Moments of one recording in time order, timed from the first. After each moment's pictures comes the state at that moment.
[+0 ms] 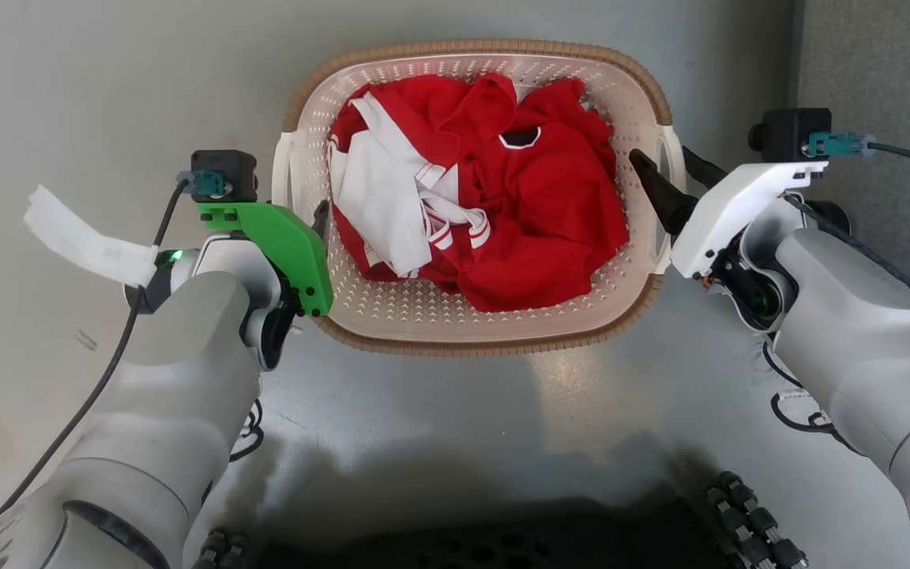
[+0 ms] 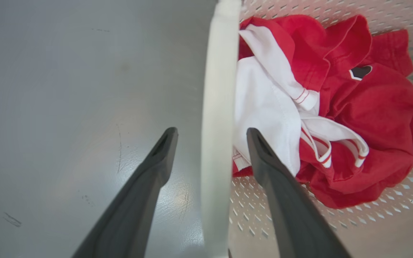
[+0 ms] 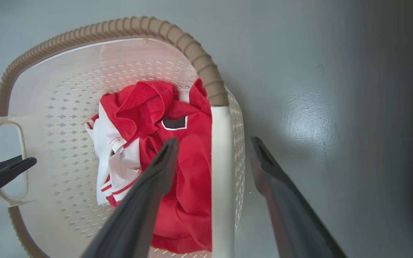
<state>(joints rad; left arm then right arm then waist) -0.94 0.02 -0.92 1.11 -1.01 0.00 -0.04 -0.88 -0.25 1.01 0.95 1.15 0.12 -0.15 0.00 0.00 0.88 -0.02</state>
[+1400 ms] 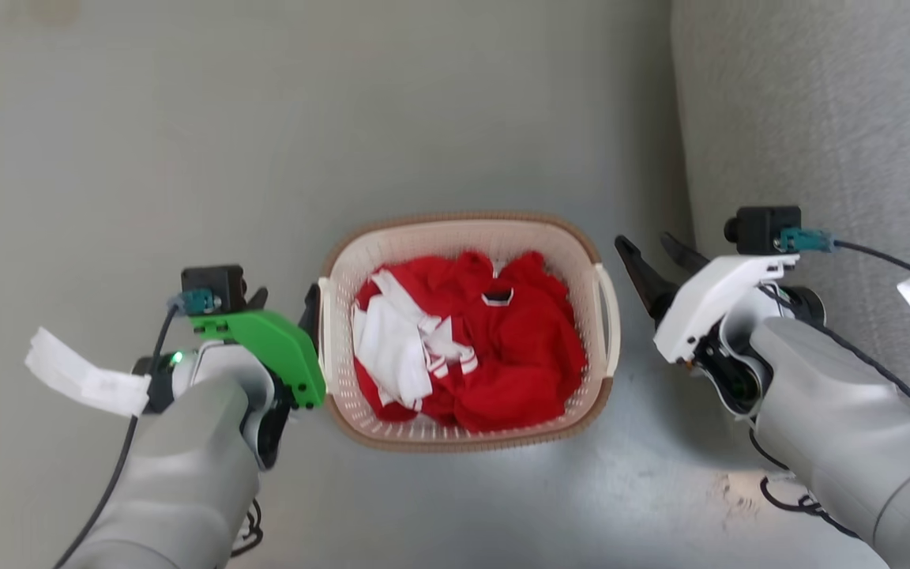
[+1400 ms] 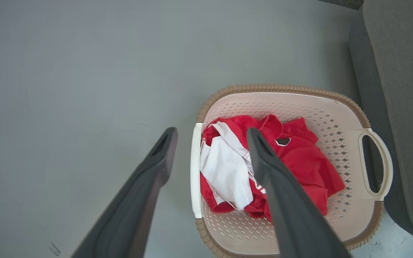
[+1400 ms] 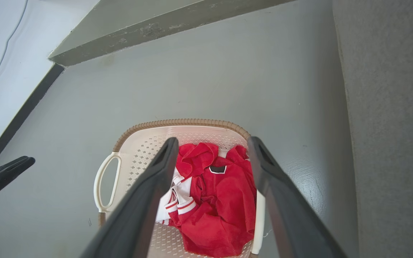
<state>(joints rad) -0.77 0.02 -0.92 1.16 -1.04 -0.05 -0.25 -0.75 -0.23 1.07 0.95 1.18 0.12 -0.25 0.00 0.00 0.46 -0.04</state>
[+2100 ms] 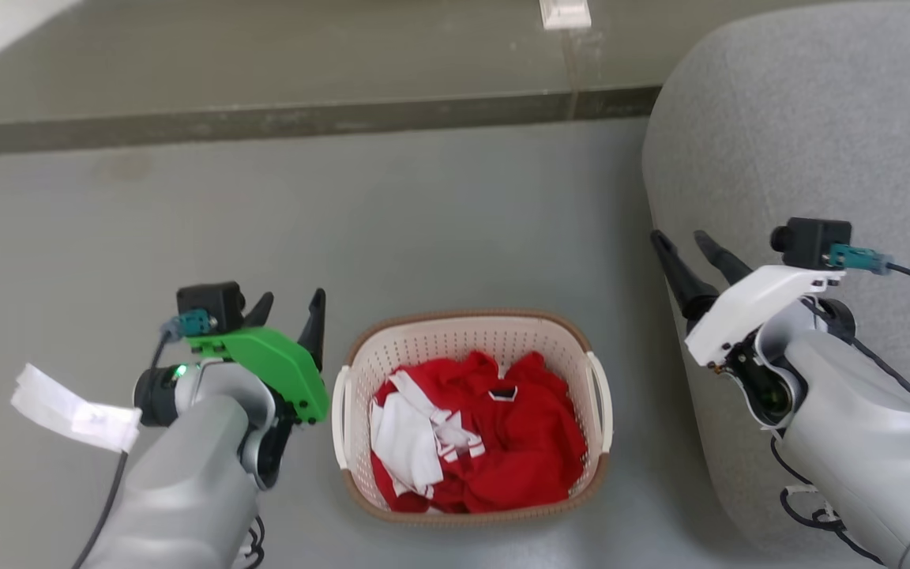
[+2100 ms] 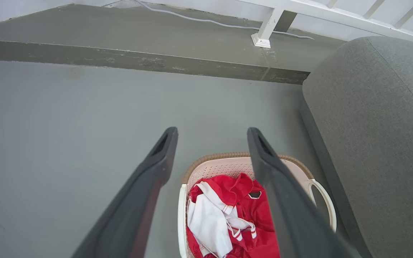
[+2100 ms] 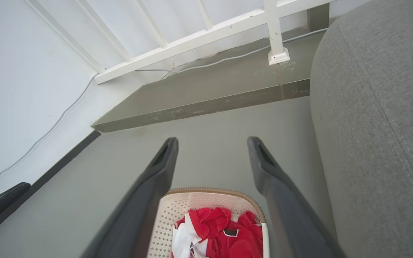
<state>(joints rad) -0.66 0.07 -0.78 0.96 -0.94 -0.03 -0.25 -0.63 -0.28 0.83 0.83 1.04 0.12 -0.25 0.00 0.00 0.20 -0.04</state>
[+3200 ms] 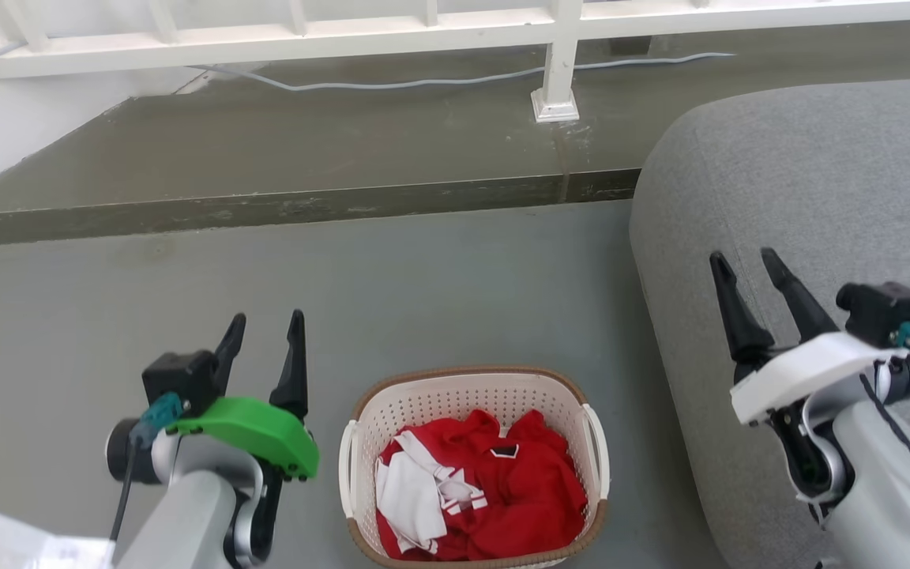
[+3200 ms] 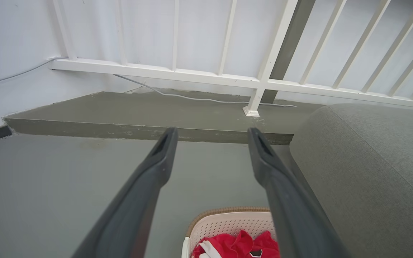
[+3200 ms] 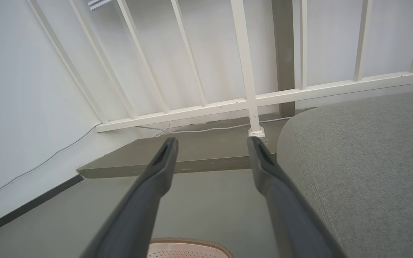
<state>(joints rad) -0.28 0.12 -0.44 0.40 -0.58 0.08 -0.25 -0.24 -0.29 0.37 0.35 0.60 0.03 -0.25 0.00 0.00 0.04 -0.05</state>
